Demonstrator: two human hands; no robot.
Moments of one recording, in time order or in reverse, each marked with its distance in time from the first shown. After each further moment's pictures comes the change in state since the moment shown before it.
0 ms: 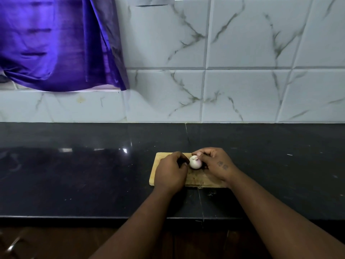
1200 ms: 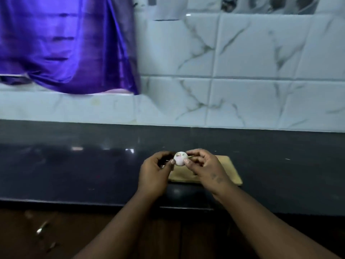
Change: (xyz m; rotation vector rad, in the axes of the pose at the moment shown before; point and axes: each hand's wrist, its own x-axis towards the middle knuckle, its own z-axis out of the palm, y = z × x) left_hand -0.049 -0.004 -0.086 -0.414 0.088 0.037; right_hand -0.082 -0.071 0.046 0.189 -0.039 -0.064
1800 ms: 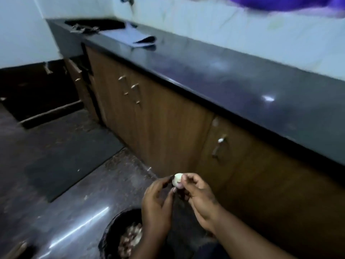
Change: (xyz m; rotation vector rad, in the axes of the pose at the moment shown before) left_hand -0.320 -0.187 -0.298 0.229 0.776 -0.451; right_hand -0.208 0.106 0.430 0.359 -0.649 0.674
